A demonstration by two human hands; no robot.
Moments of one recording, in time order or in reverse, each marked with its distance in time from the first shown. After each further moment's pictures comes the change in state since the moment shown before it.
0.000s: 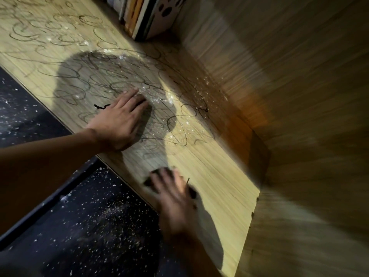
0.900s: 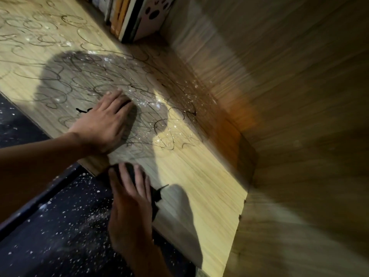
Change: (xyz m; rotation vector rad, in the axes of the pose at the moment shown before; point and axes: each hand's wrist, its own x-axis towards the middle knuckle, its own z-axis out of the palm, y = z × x) left_hand 0.005 -0.003 0.006 0.006 0.026 -0.037; right_hand 0.028 -0.062 0.009 0.029 -0.064 0.011
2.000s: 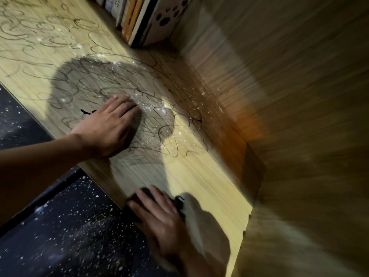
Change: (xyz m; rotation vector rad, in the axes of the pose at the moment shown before) left_hand 0.000 0.000 0.000 0.044 0.042 0.039; right_hand -0.028 0.089 -0.026 0.049 -0.111 -0.305
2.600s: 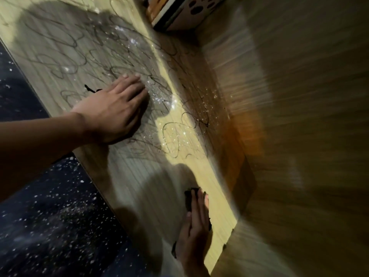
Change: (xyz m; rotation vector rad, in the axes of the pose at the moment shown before) left_hand 0.004 0.004 0.010 0.015 0.088 -0.111; right_hand -0.042 0.076 -0.006 -0.136 0.346 0.526
